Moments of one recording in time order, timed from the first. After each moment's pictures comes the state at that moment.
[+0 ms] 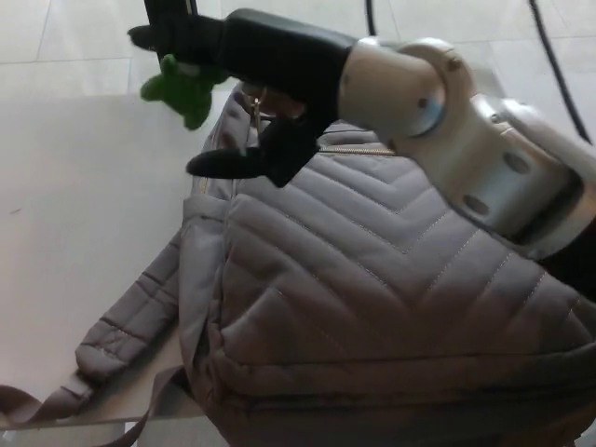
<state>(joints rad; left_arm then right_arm) 0.07 0.54 -0.14 1.14 0.12 -0.21 -0.19 -1.08 -0.45 0.70 -0.10 -0.02 0.59 0.43</state>
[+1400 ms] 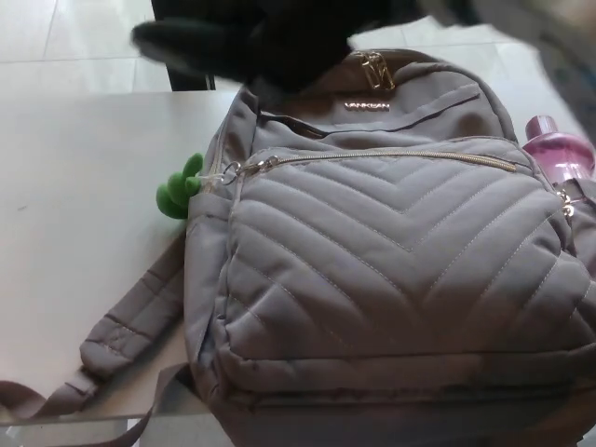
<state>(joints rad) 0.06 0.56 -0.15 1.14 0.12 -0.21 -0.19 -1.29 -0.44 0.32 -0.26 0.25 1.07 0.76</state>
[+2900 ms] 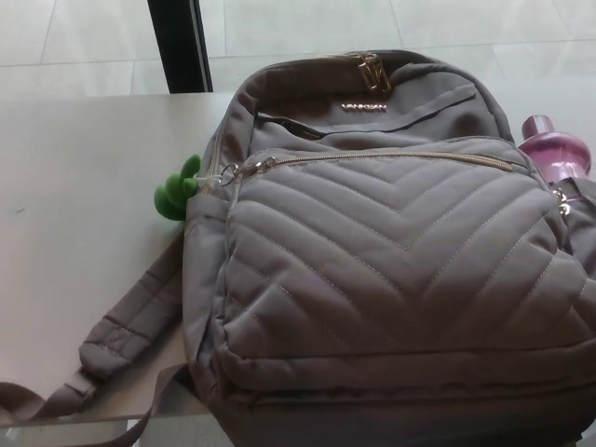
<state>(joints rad) 0.20 0.59 0.01 1.22 0.10 -0.28 -0.27 -0.75 -0.82 -0.47 -0.49 0.47 1.13 0.69</state>
